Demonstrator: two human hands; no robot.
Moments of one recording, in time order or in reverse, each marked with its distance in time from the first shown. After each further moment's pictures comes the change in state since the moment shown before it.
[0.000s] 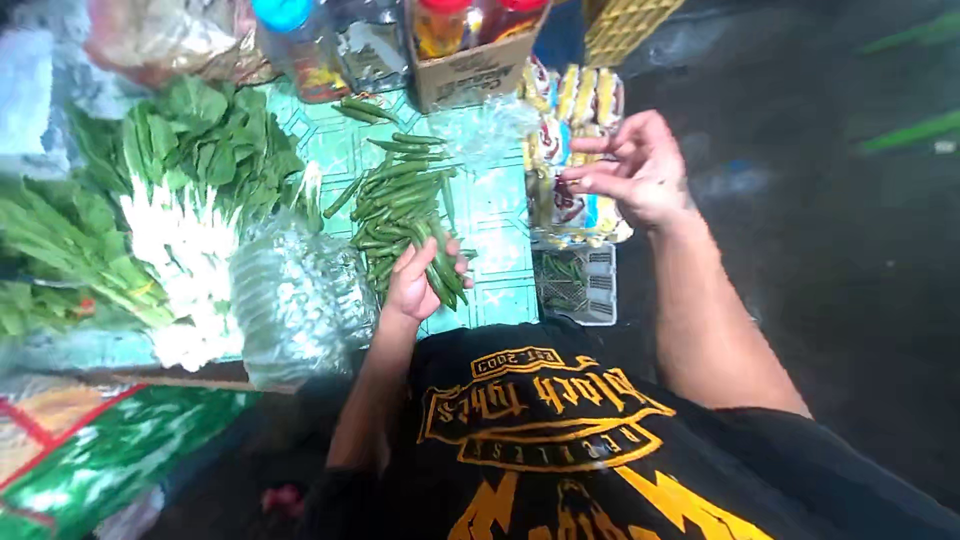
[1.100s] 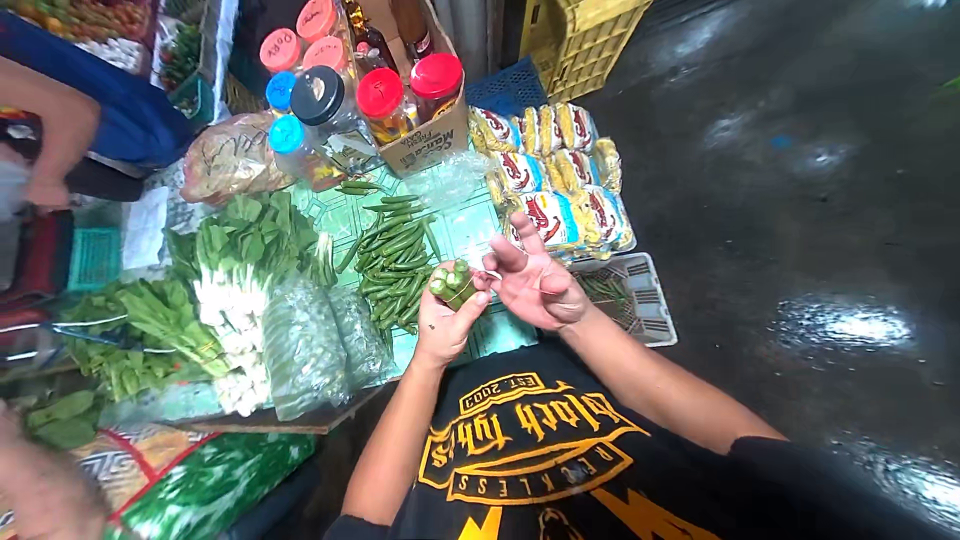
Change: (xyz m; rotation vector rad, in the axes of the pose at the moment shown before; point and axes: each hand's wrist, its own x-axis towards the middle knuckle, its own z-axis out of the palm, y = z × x) left_hand -0.003 -0.057 0.091 0.565 -0.103 0.425; right_hand -0.095 0.027 0.066 1.190 -0.447 -0.259
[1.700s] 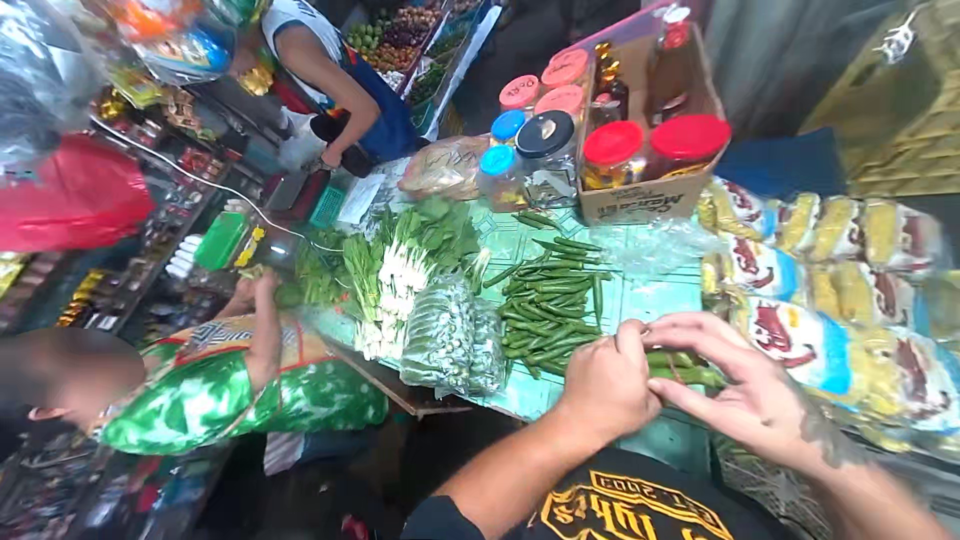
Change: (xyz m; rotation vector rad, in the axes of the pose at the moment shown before) left_hand 0.004 0.039 0.025 1.454 0.079 -0.020; right_hand 0.035 -0.014 0.016 -1.286 -0.109 -0.016
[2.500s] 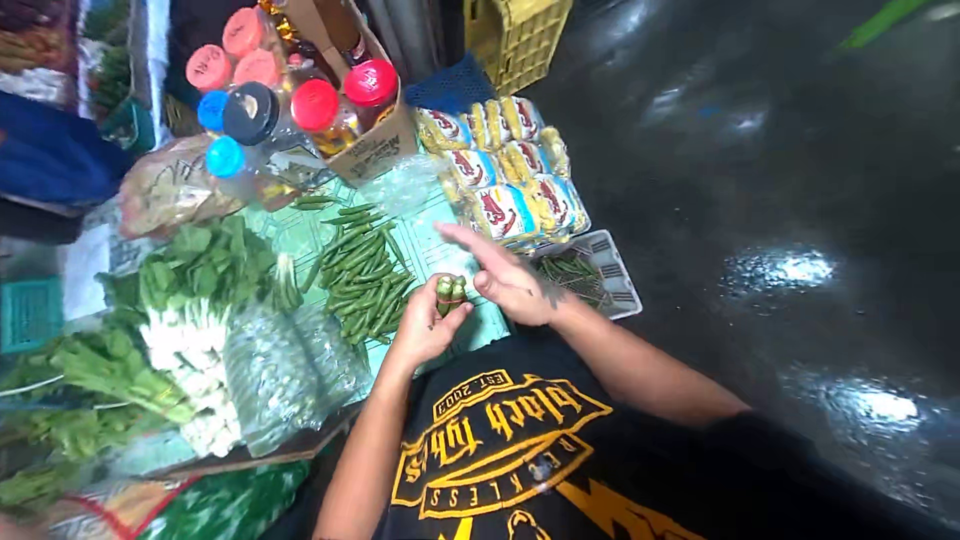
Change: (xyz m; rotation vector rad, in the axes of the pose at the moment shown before) left_hand 0.013 -0.025 0.048 -0.590 -0.497 0.075; right_hand -0.043 -0.012 -0.030 -0.167 0.025 0.114
